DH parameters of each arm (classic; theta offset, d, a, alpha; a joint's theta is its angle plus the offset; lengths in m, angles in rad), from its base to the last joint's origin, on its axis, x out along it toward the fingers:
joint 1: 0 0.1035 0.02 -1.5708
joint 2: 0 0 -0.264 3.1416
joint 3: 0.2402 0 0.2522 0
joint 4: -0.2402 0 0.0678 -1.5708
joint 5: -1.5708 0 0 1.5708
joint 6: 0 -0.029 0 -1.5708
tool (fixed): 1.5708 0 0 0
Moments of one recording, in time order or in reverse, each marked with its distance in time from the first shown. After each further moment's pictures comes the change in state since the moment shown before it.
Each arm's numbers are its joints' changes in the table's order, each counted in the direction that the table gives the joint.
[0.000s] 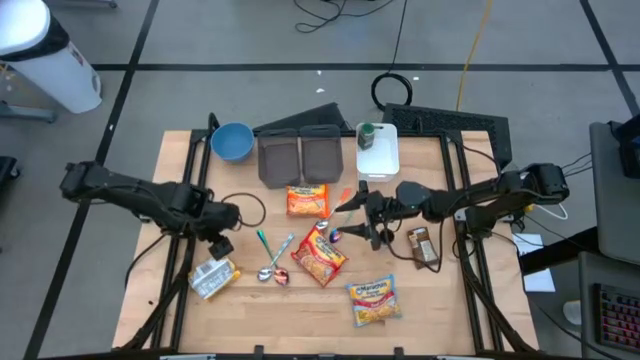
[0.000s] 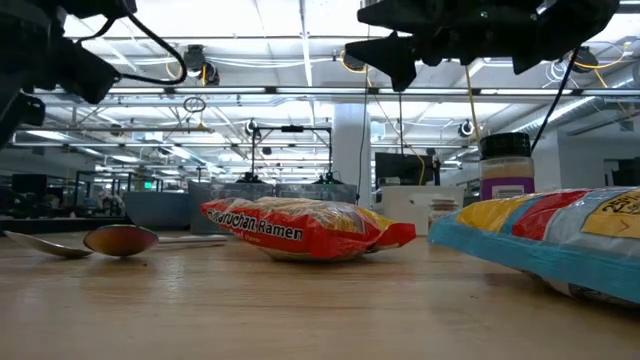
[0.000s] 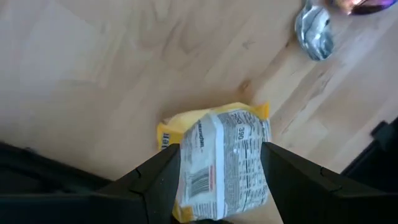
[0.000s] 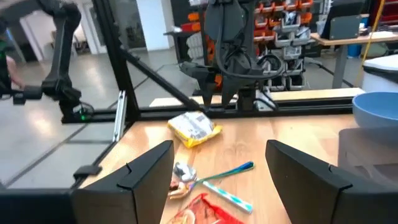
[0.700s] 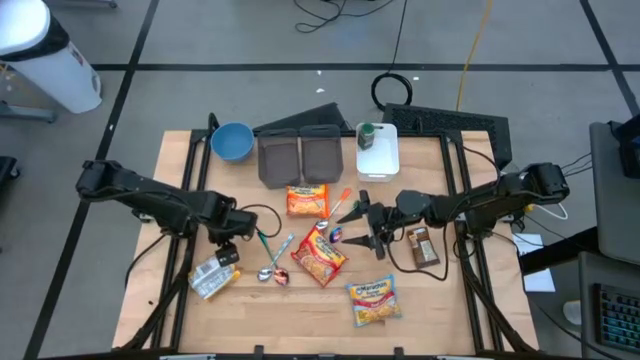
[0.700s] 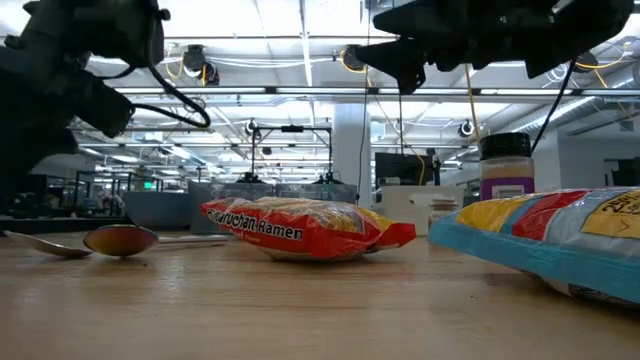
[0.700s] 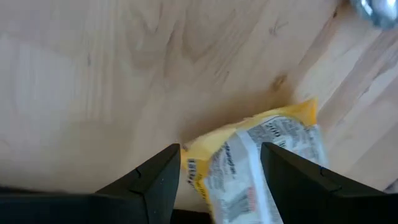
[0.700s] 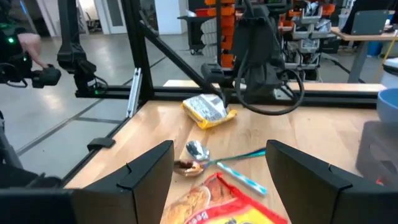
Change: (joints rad) left arm 0.033 0.265 0.000 0.025 -0.018 -0.319; right arm 0.056 0.001 -0.043 0.000 -0.001 0.057
